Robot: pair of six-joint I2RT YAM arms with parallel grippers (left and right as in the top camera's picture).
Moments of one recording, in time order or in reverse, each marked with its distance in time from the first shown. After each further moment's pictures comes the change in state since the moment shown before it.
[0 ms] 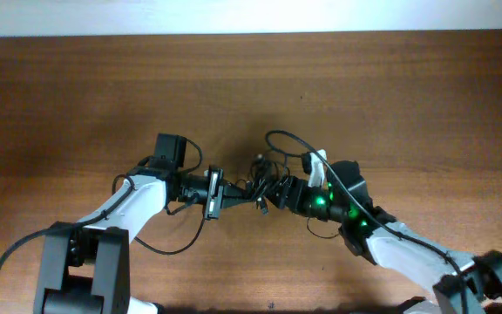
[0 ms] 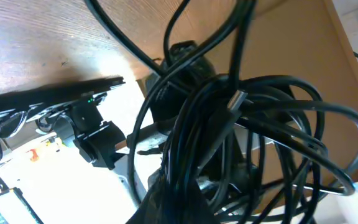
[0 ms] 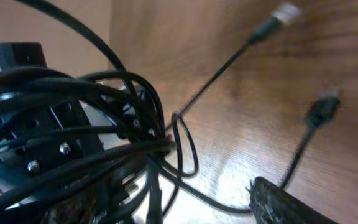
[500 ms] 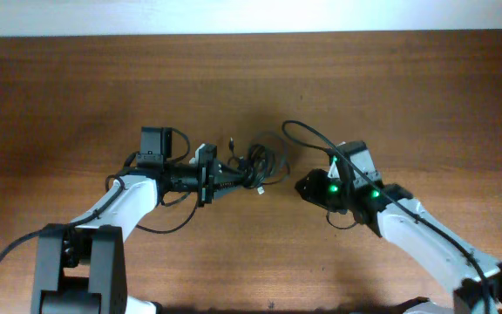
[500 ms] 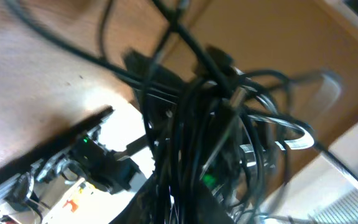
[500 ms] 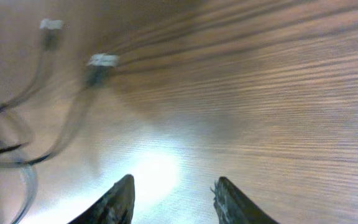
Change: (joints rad) left arm 0.072 -0.001 -0.006 0.223 0.045 0.189; right arm -0.114 -0.035 0.251 -0.762 0.233 -0.215
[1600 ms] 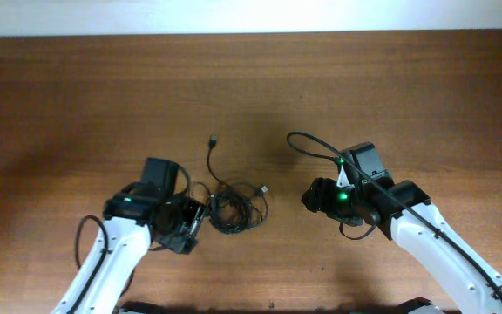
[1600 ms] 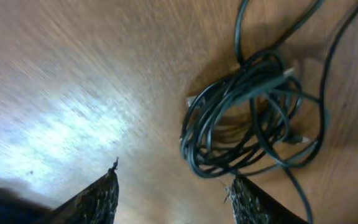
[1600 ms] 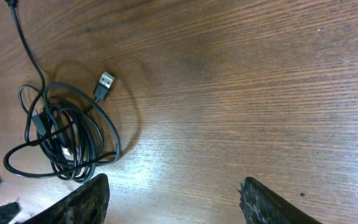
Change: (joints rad) left arm -0.117 -0.409 -0.067 -0.656 -1.022 -0.190; right arm 0.000 -0.113 0.066 -0.340 0.055 -0.055
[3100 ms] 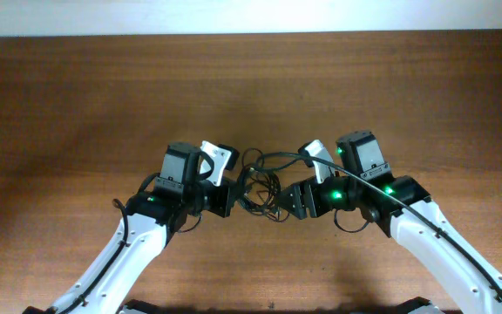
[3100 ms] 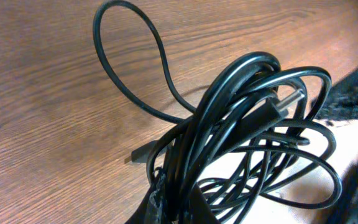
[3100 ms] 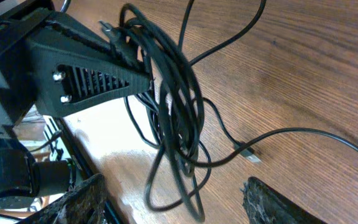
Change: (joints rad) left arm -0.124 0.057 -0.019 0.535 0.196 1.222; right arm 0.031 0.000 0.058 0.124 -0.357 -0.510
